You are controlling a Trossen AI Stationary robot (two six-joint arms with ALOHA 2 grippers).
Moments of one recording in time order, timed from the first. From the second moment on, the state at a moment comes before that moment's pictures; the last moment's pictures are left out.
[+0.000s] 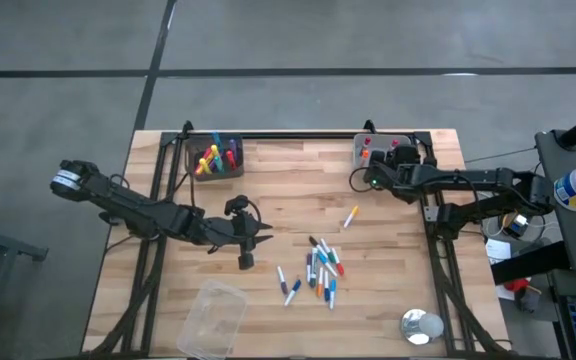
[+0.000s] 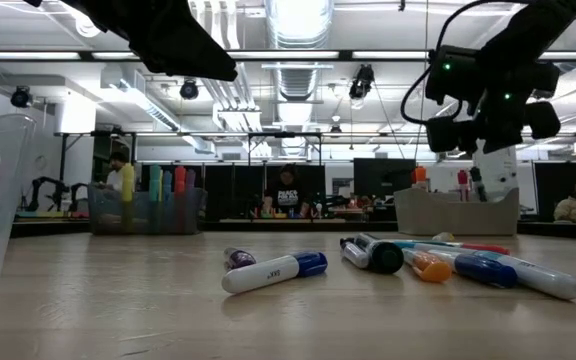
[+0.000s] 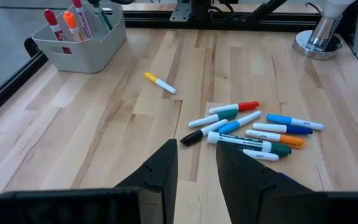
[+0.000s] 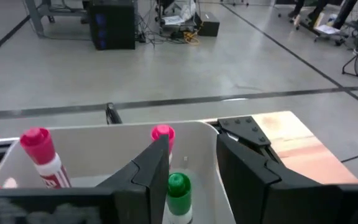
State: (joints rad) left arm -0.31 1.24 0.76 0.00 -0.43 -0.21; right arm -0.37 1.20 0.59 -0.59 1.21 1.13
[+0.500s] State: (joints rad) left arm -0.31 1.24 0.76 0.00 -0.41 -0.21; right arm -0.37 1.20 0.61 -0.60 1.23 1.11
